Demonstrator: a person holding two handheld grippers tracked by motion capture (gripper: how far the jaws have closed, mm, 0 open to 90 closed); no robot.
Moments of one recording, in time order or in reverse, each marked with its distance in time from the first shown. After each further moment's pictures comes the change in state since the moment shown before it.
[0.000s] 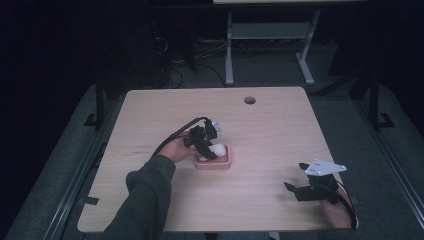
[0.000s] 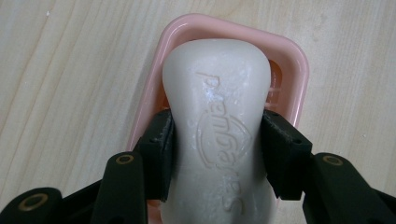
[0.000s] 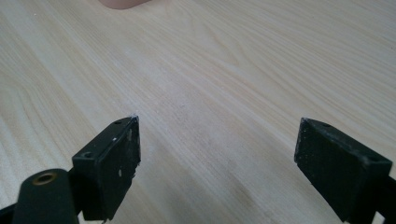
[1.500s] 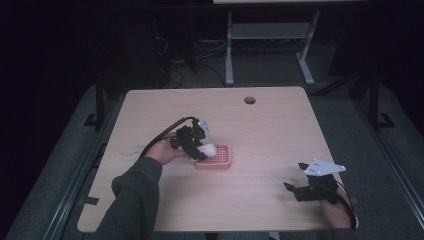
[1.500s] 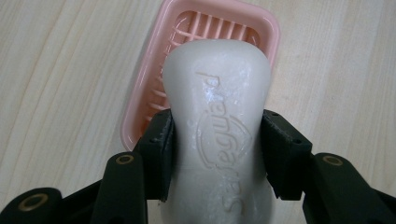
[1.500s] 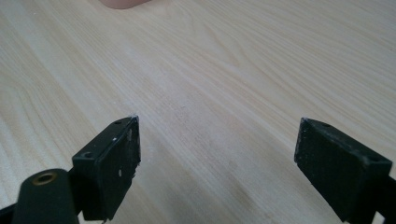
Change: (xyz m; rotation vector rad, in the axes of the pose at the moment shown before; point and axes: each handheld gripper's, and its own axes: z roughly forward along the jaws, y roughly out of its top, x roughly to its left) left arm -0.009 -0.027 -0.033 -0.033 0.010 -0.026; right arm 0.002 0.001 0.000 0.001 -0.005 -0.001
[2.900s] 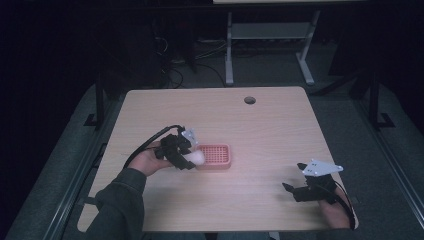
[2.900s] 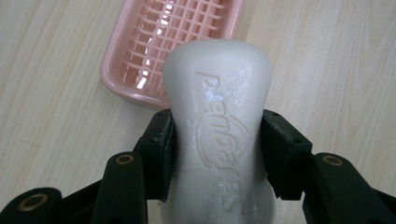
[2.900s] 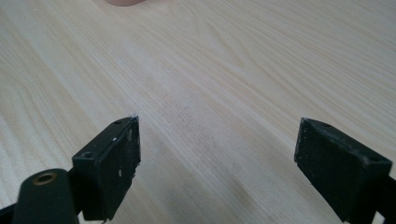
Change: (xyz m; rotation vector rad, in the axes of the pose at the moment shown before) left arm -0.025 -0.037 -0.026 -0.013 0.026 0.005; right arm 0.003 0.002 0.002 0.014 -0.002 -0.019
